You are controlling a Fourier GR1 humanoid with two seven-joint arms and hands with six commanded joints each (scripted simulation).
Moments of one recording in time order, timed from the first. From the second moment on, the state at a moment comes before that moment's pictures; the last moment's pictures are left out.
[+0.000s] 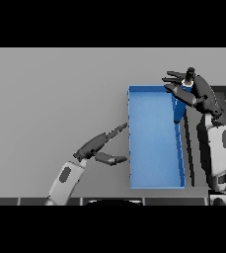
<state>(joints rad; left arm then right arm) -0.17 -0.02 -0.39 -1.61 -0.18 -0.40 0.11 -0.58 -0.44 -0.07 -1.58 -0.46 0.14 0.61</state>
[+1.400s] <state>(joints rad) -0.15 -0.02 -0.40 -1.62 -0.19 -0.40 0.12 -0.63 -0.94 0.80 -1.42 -0.68 -0.16 0.61</state>
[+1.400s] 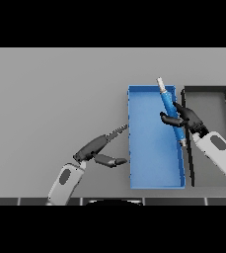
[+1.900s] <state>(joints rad) -0.15 -0.02 -0.40 -1.61 -0.20 -0.39 0.11 -0.75 -1.00 0.97 -1.42 -0.77 -0.19 0.61</state>
